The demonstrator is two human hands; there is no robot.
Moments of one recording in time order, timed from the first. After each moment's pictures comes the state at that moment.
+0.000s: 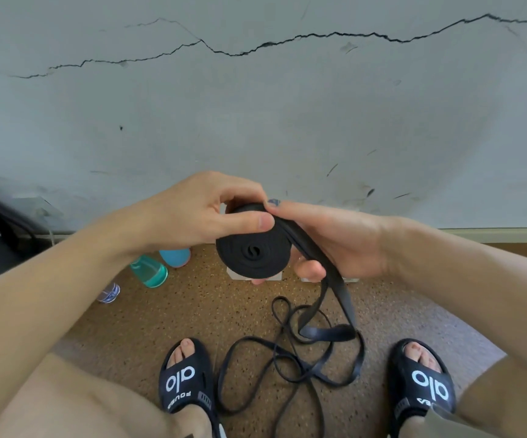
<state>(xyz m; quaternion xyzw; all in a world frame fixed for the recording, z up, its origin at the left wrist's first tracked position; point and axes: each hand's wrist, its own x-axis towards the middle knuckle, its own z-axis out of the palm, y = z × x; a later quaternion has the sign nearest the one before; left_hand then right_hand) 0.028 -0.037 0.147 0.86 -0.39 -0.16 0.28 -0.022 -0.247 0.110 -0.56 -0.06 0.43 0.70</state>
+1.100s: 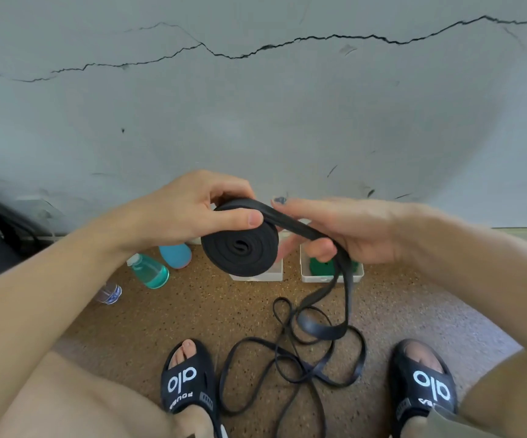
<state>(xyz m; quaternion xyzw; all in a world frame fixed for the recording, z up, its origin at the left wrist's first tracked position) 0.034 -0.028 0.146 0.86 -0.36 -0.17 0.31 -0.014 -0.261 0.118 -0.65 -0.01 0.39 0.64</state>
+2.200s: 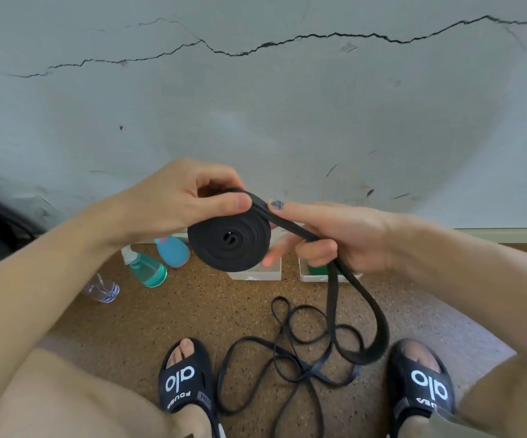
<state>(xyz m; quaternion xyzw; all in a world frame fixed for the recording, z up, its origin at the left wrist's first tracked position) 0.034 -0.022 0.155 0.87 -0.33 -0.14 0.33 -0.016 -0.256 0.101 -0.60 -0.03 0.40 0.70</state>
